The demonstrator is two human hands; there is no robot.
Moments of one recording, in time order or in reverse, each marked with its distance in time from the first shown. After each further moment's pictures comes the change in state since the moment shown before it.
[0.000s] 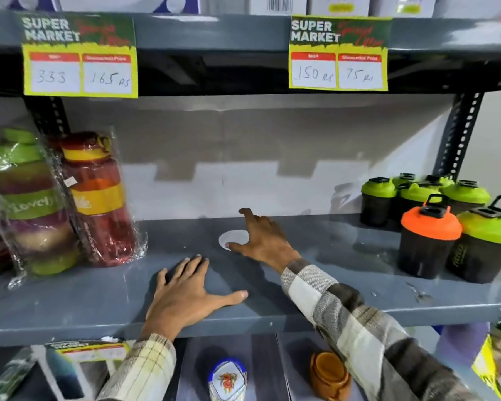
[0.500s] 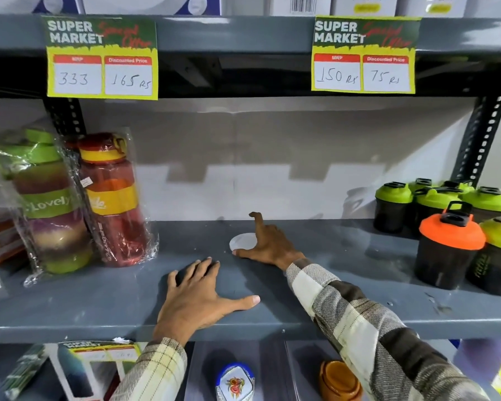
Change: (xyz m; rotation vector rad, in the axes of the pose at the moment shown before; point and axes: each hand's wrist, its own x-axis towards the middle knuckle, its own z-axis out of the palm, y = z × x) left_hand 0.001 -0.002 0.002 -0.012 0.024 -0.001; right_hand 0.026 0.013 0.023 0.169 -0.095 0.059
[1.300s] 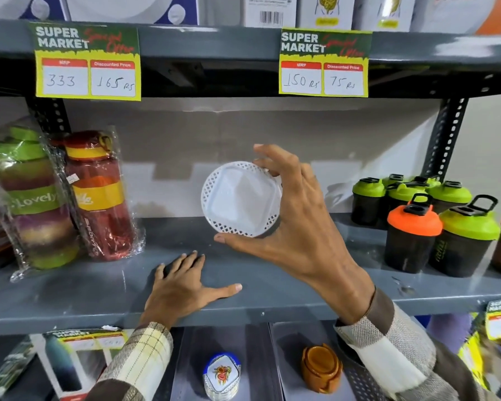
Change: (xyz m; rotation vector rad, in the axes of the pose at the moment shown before) left_hand -0.005 0.004 -0.003 0.000 0.000 0.006; right_hand -0.182 -0.081 -0.113 0.043 0.649 -0.545
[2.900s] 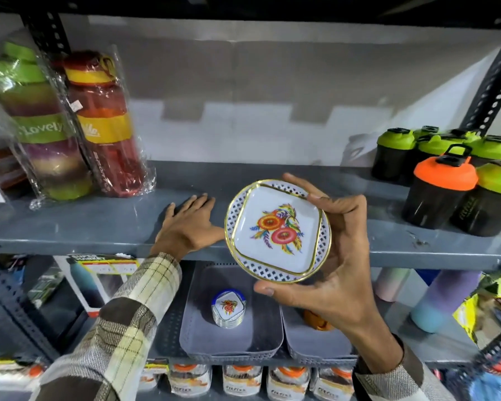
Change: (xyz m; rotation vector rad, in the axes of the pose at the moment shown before) left_hand -0.031 0.018 -0.037 0.005 -0.182 0.003; right_hand -0.111 -0.005 0.012 0.919 0.034 0.167
